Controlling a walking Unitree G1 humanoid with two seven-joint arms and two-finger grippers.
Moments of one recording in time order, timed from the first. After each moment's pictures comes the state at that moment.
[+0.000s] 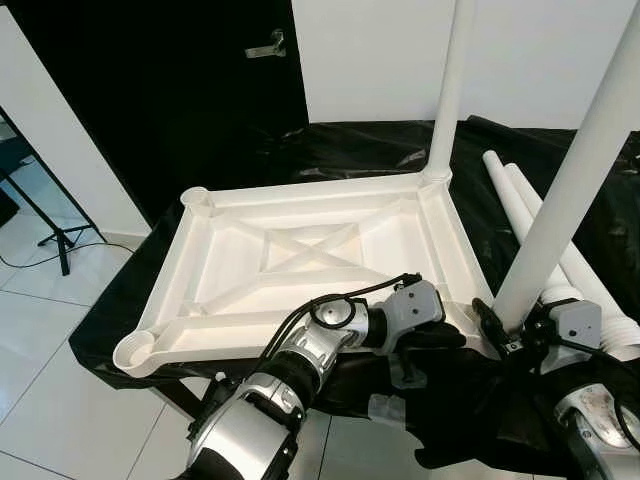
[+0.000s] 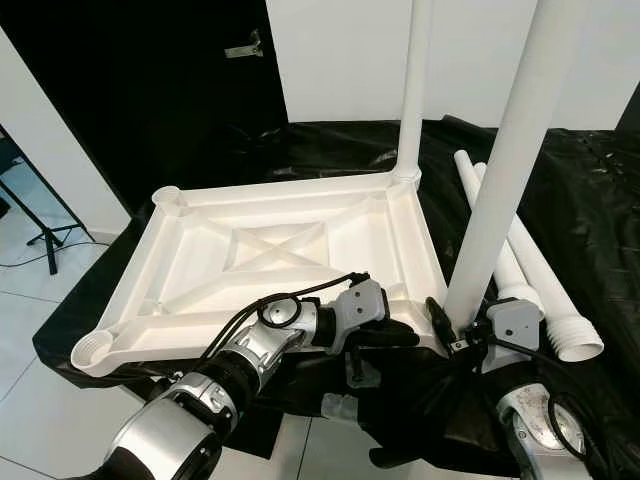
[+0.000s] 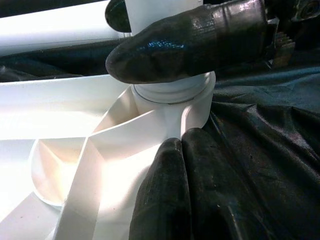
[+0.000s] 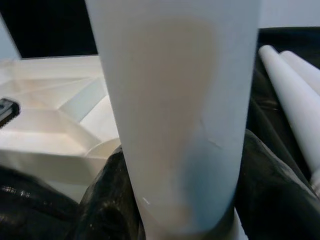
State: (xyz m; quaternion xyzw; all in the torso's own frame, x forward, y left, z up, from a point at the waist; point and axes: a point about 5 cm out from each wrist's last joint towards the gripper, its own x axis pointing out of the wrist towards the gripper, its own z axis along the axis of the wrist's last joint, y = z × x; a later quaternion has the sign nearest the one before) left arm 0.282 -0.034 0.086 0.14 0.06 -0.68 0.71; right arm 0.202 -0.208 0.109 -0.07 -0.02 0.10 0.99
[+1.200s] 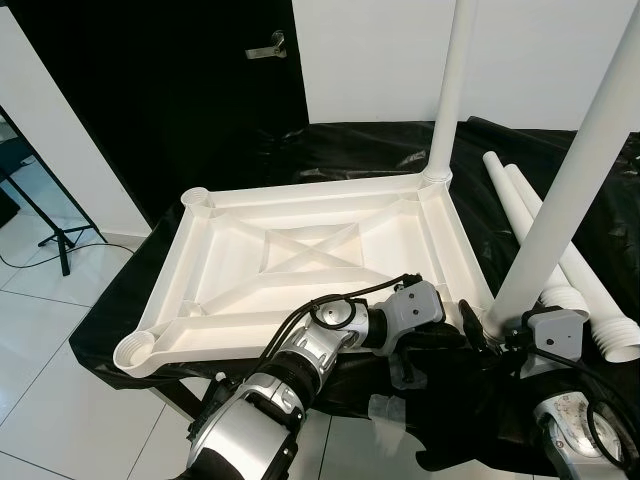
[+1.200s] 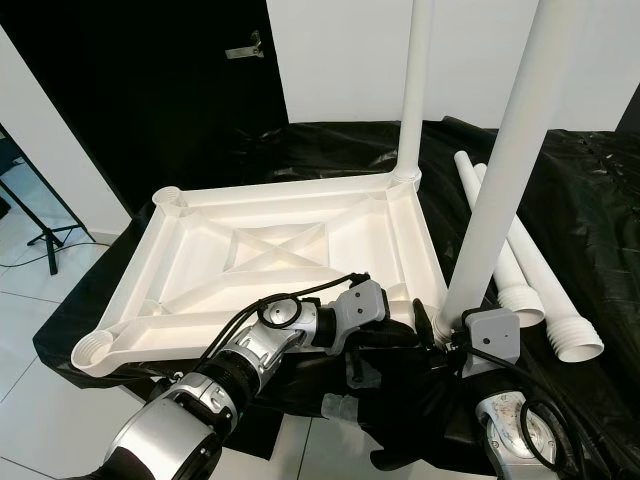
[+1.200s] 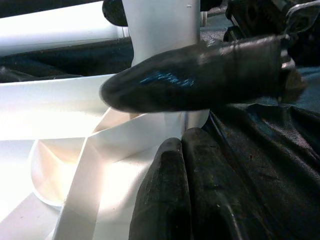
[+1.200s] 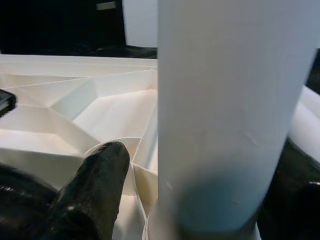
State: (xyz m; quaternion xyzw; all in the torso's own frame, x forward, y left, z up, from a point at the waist) left arm 0.282 -0.035 0.087 0.14 0.06 -0.68 0.71; right arm 0.205 -0.204 0.111 -0.13 -0.05 0.10 0.99
